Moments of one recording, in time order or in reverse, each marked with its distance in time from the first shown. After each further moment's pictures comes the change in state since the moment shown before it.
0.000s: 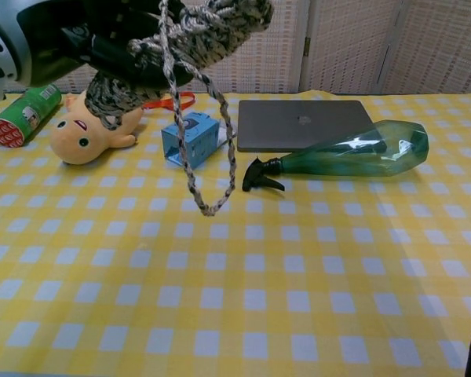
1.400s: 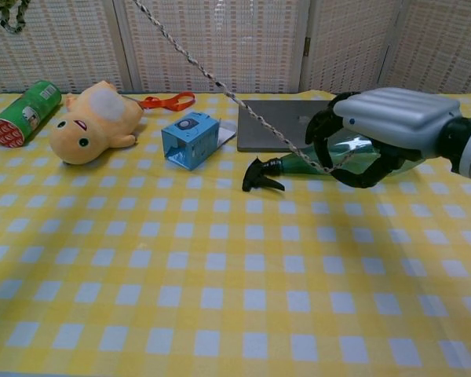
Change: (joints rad) left arm 0.052 0.257 -0.165 0.099 -0.175 -0.005 -0.459; right arm -0.256 -0.035 -0.466 0.335 -0.380 -0.161 0.202
